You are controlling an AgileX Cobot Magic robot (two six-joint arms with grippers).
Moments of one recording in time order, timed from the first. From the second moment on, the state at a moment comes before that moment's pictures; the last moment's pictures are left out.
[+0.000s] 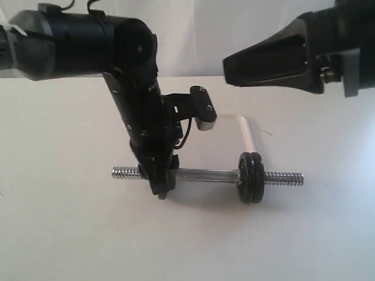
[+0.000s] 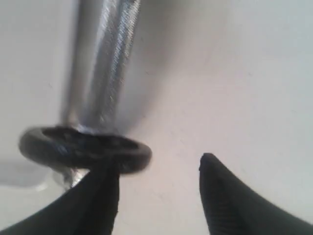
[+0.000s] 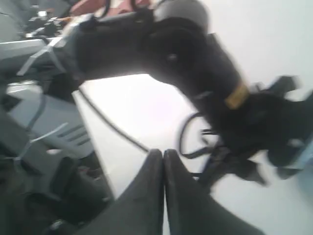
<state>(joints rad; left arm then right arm) -0.76 1.85 -1.52 -0.15 1.09 0.75 0.20 1.06 -1.00 1.17 1.08 -0.82</state>
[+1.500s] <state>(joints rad) -0.08 0.29 -1.18 -0.29 1.30 0.13 0.20 0.52 -0.67 0.30 0.68 -0.16</state>
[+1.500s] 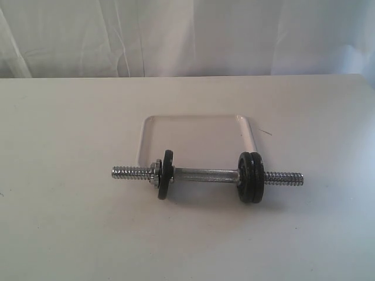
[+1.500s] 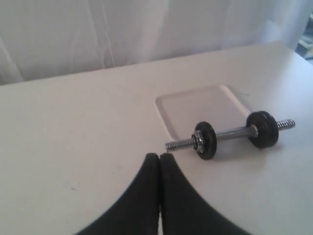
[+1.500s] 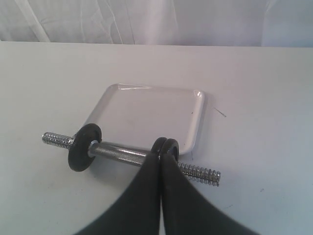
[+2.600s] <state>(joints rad) 0.01 0.01 -1.00 -0.17 1.23 0.13 0.20 0.52 -0.67 0.30 0.68 -0.16</state>
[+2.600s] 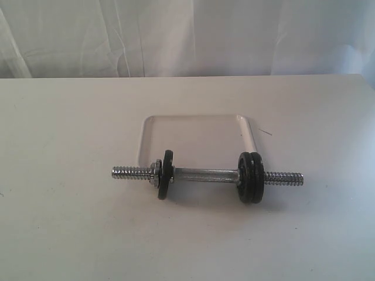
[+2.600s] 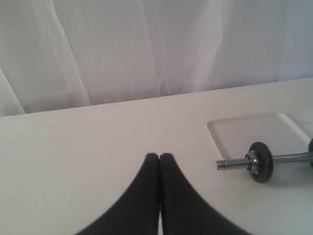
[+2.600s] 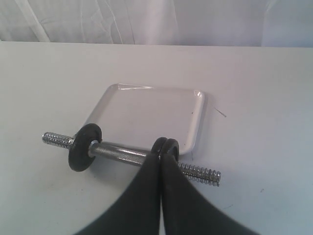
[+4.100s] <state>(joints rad) 0.01 0.00 -0.05 -0.12 0.55 0.13 0.20 0.52 -0.67 0.30 0.68 -0.14</state>
